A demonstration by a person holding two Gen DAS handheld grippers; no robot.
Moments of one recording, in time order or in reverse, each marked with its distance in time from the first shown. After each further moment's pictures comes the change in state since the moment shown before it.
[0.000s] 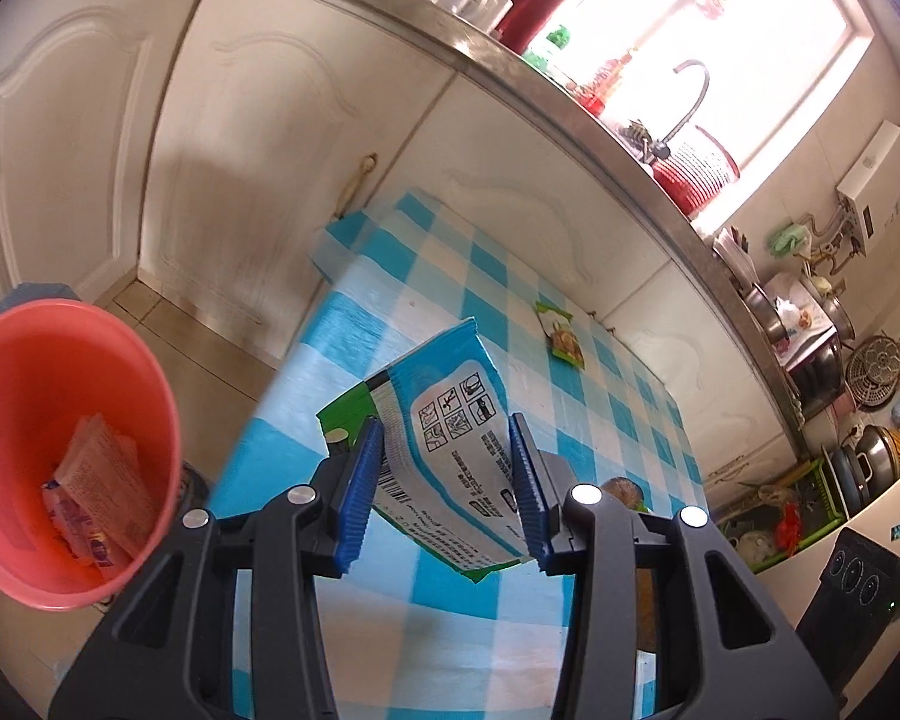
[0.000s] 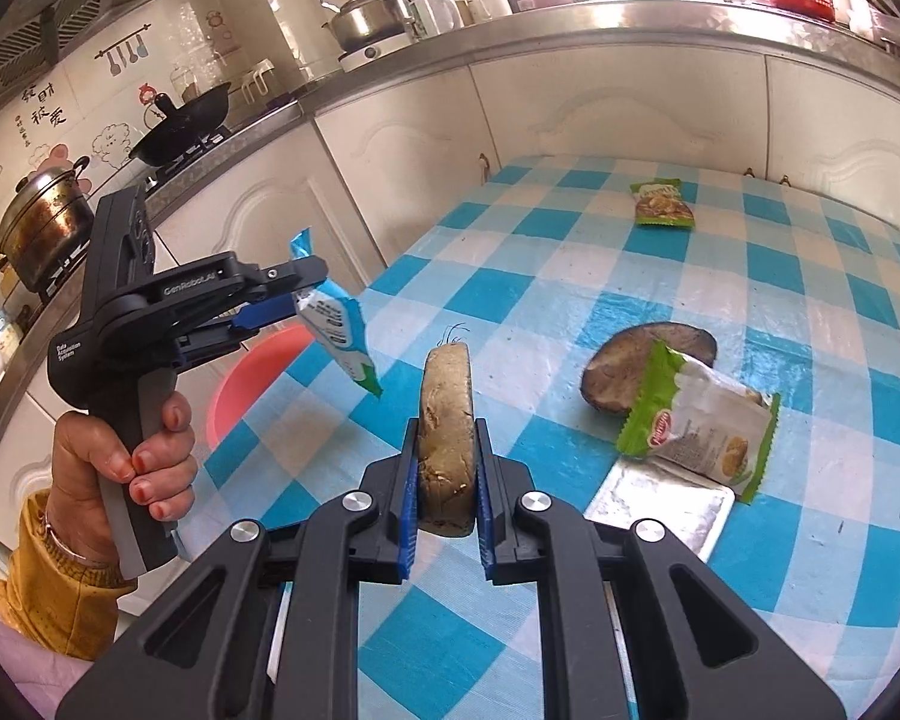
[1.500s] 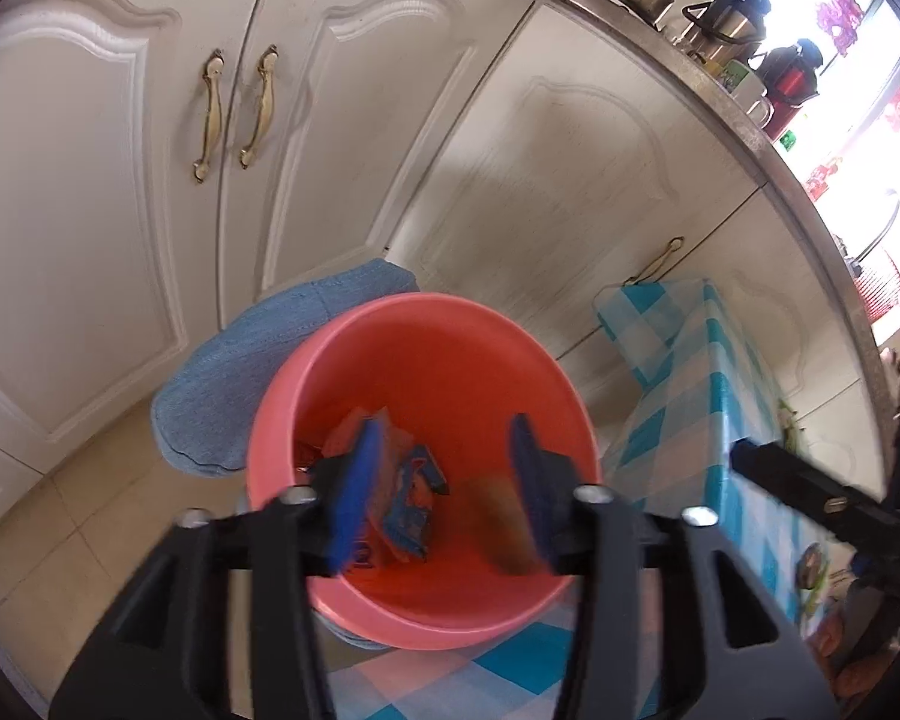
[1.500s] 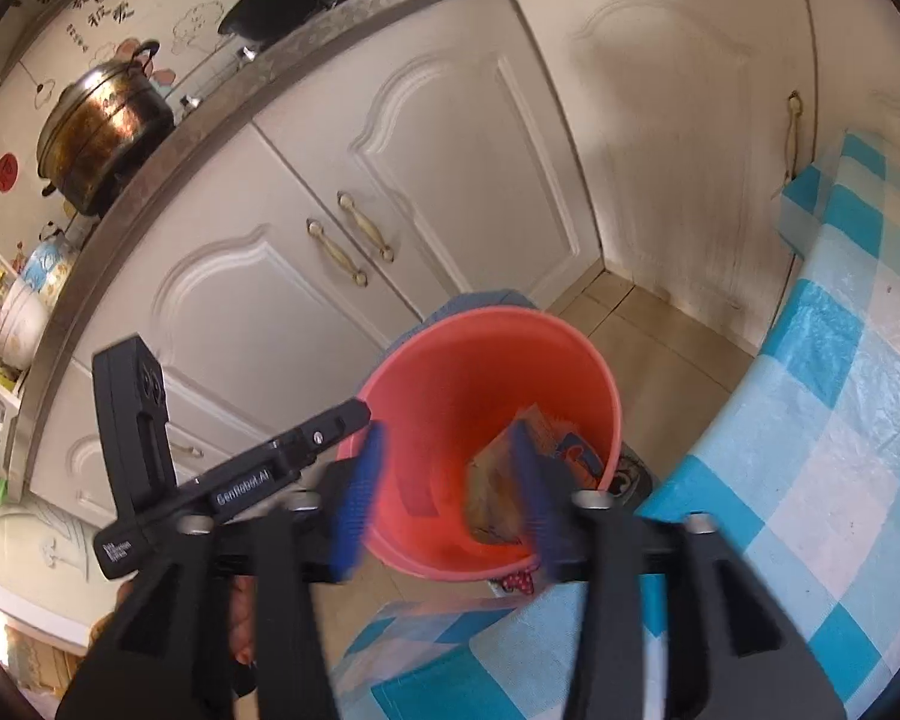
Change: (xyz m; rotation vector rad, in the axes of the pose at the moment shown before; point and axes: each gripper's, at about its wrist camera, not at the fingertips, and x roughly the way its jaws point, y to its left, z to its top) left arm -0.082 0.199 -0.012 -0.231 -0.081 0.404; right arm 0.202 0.172 0.075 -0.133 0.256 0.311
